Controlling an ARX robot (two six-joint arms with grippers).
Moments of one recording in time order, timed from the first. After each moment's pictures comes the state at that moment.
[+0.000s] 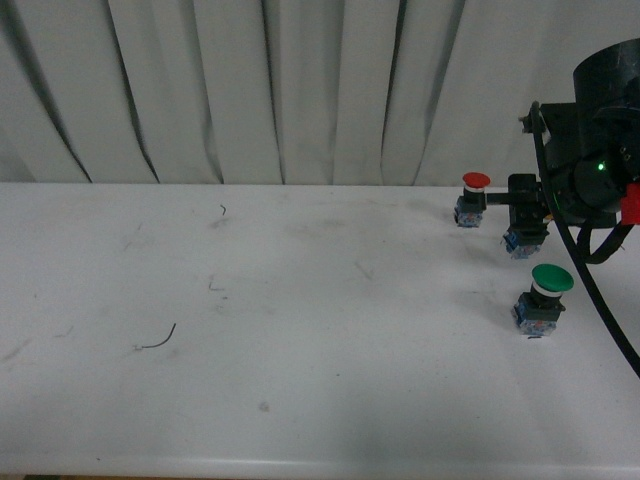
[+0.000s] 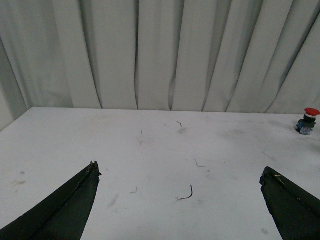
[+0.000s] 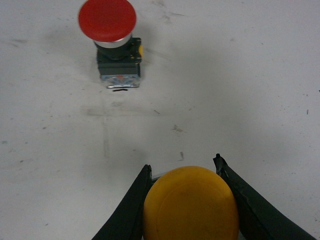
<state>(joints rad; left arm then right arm) 0.00 0.01 0.01 0.00 0.00 -0.01 0.08 2.31 1.53 0.10 0.14 0.05</state>
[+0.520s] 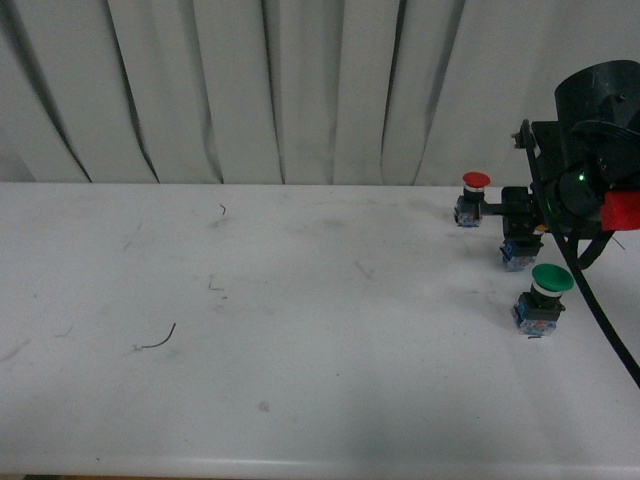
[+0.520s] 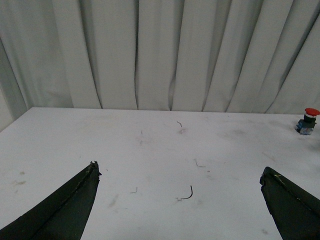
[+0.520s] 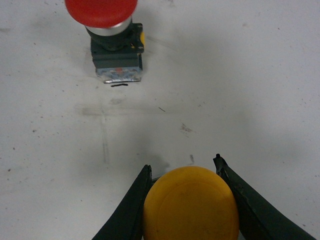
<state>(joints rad) 0.00 0.01 0.01 0.00 0.00 -0.01 0.09 2.40 1.63 0.03 0.16 0.07</state>
